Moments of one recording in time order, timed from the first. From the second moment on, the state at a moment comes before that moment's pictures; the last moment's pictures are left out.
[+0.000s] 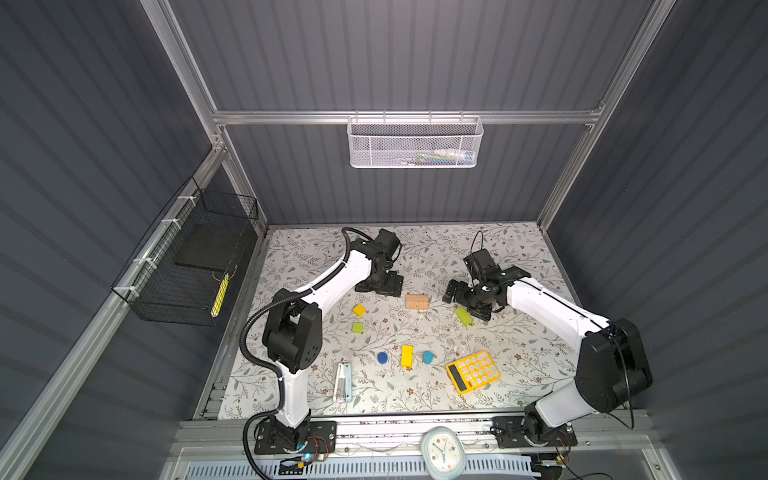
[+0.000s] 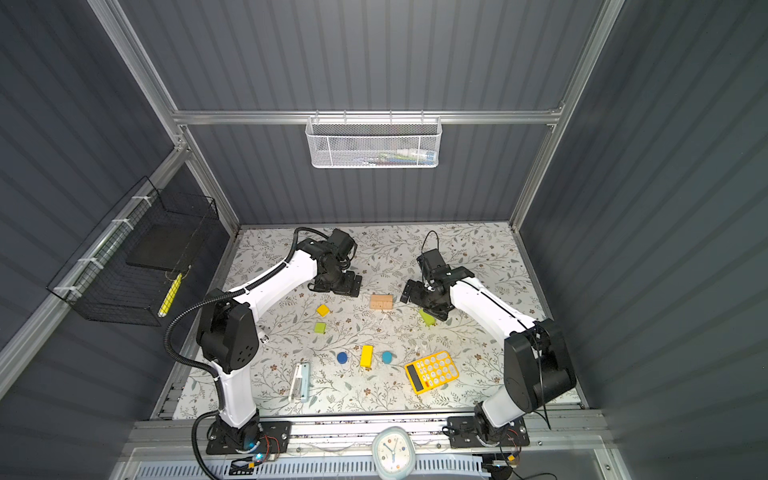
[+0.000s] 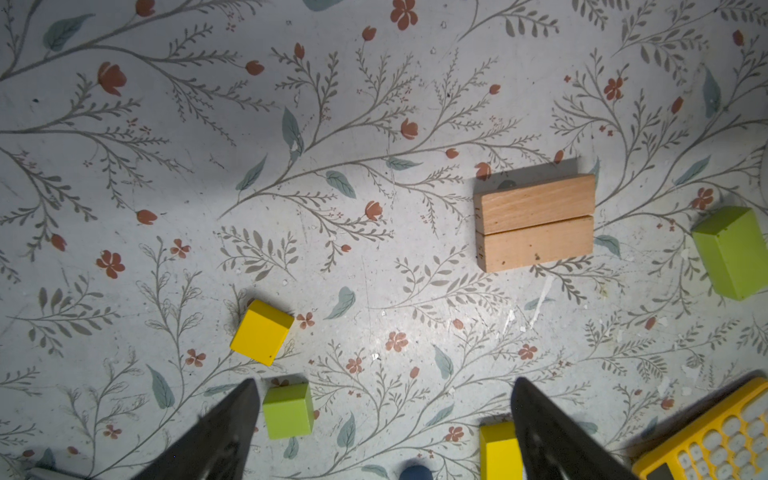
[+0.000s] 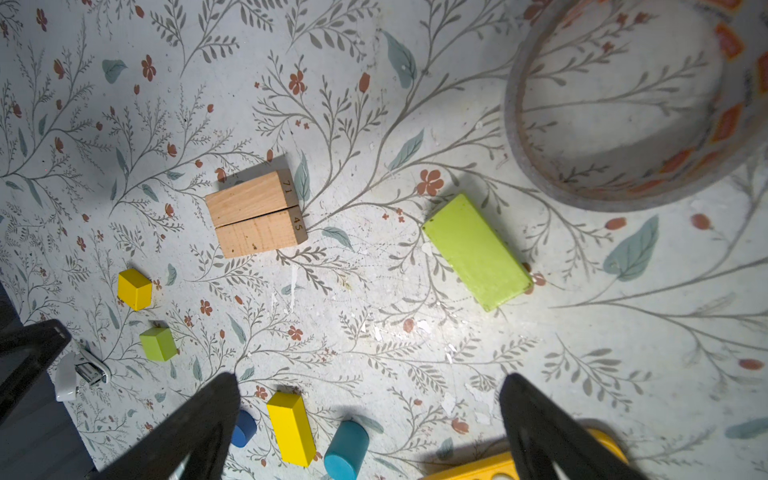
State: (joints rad) left arm -0.59 1.94 1.70 -1.05 -0.01 -0.32; right arm 0.42 1.54 1.12 -0.74 -0.13 0.78
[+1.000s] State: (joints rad) left arm -0.58 1.94 1.67 -1.03 0.02 -0.35; right arm 0.38 1.67 1.09 -0.71 -0.10 0.73
